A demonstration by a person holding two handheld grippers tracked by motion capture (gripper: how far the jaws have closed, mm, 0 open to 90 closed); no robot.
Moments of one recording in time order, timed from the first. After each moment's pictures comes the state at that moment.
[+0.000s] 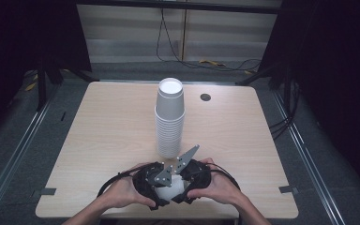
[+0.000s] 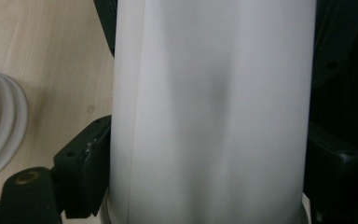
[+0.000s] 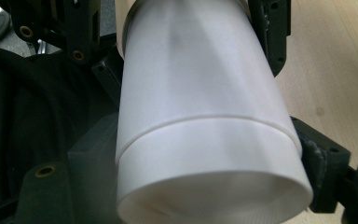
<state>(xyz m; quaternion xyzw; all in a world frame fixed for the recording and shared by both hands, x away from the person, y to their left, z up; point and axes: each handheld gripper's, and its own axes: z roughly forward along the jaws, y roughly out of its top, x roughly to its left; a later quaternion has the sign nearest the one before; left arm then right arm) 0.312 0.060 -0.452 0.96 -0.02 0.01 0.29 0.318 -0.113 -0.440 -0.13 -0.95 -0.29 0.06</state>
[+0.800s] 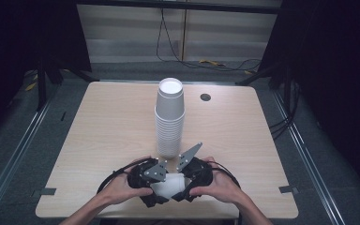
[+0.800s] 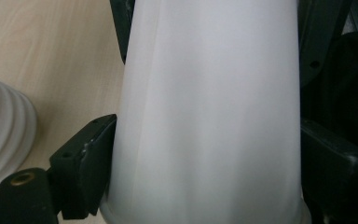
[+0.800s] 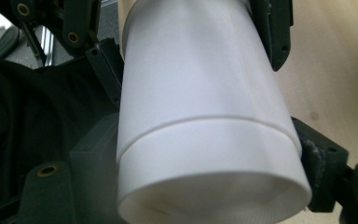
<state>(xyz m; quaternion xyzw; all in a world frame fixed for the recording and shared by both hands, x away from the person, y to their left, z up) 0.323 0.076 -0.449 0.94 -0.02 0.00 0.35 0.321 -0.119 -0.435 -0.14 -0.94 -0.31 0.07</state>
